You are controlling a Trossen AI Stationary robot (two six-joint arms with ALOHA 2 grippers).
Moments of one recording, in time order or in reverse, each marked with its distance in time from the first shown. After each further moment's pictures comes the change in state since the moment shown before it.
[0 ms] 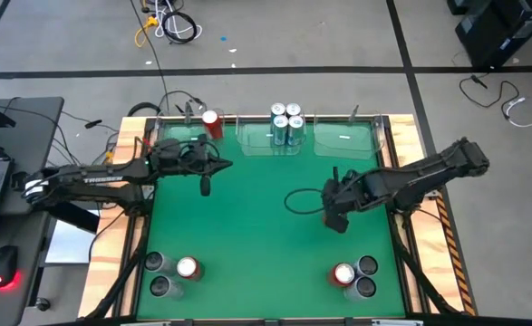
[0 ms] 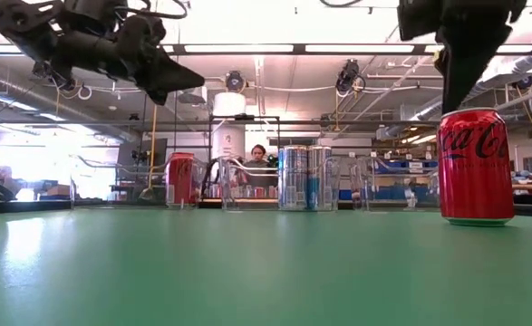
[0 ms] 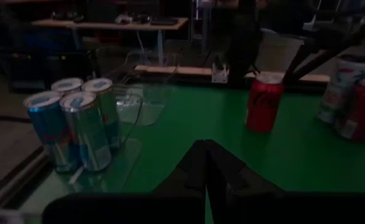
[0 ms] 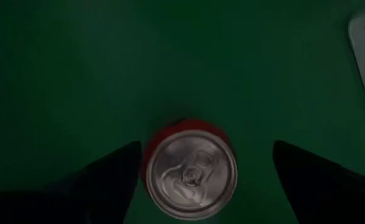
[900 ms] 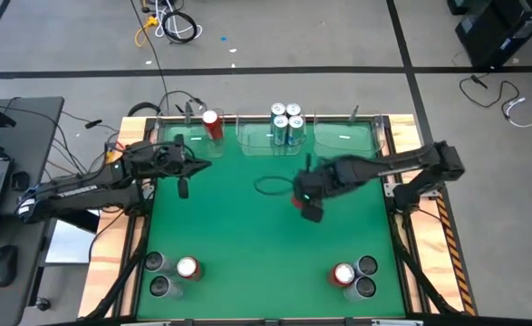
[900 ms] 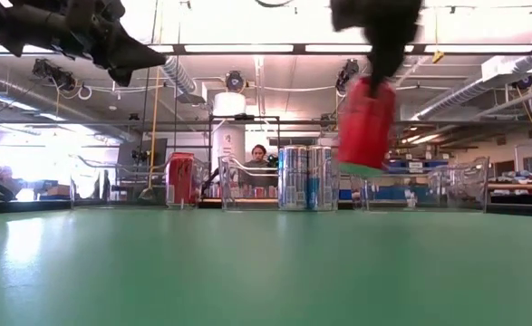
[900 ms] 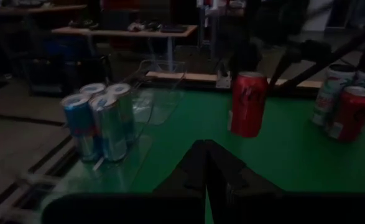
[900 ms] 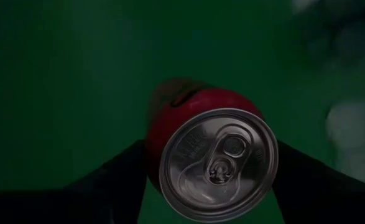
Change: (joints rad) left arm 0.002 -0.394 0.000 -0.375 -0.046 -0.005; right arm -0.165 0.252 0.335 0.010 0.007 -0.313
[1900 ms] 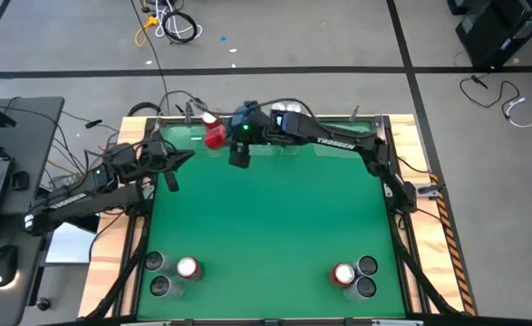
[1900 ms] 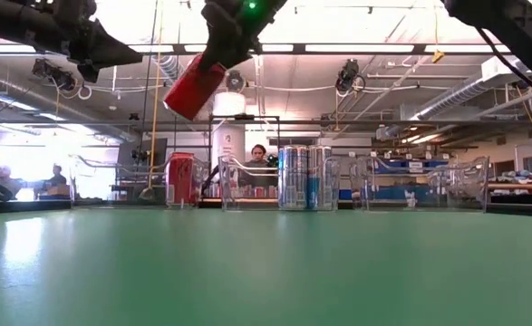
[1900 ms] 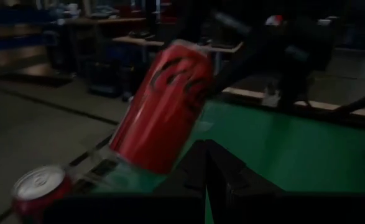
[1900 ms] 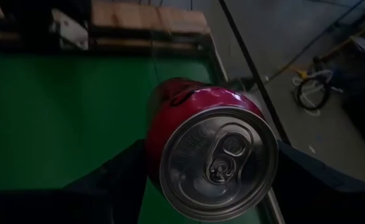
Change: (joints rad) left arm 0.060 -0.237 0.000 -0.183 -0.162 -0.057; right arm -0.301 0.577 0.874 0.368 -0.025 -0.601
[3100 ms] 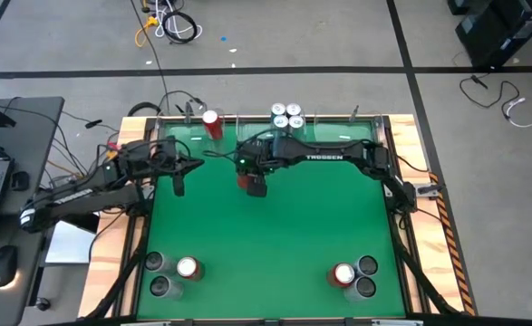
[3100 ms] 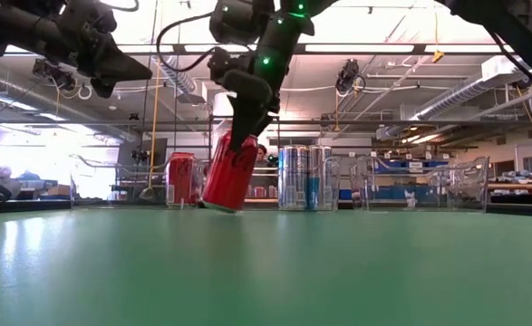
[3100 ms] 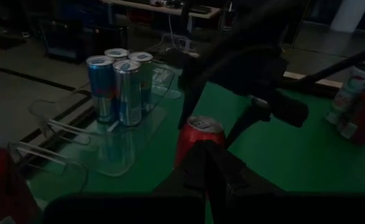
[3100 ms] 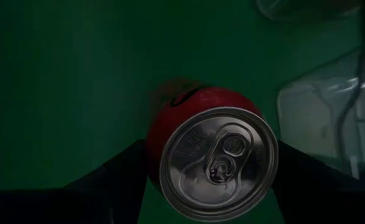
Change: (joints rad) left arm 0.017 0.141 0.000 0.006 0.161 -0.041; right arm 0.058 0.006 -0.327 -0.150 -0.087 0.136
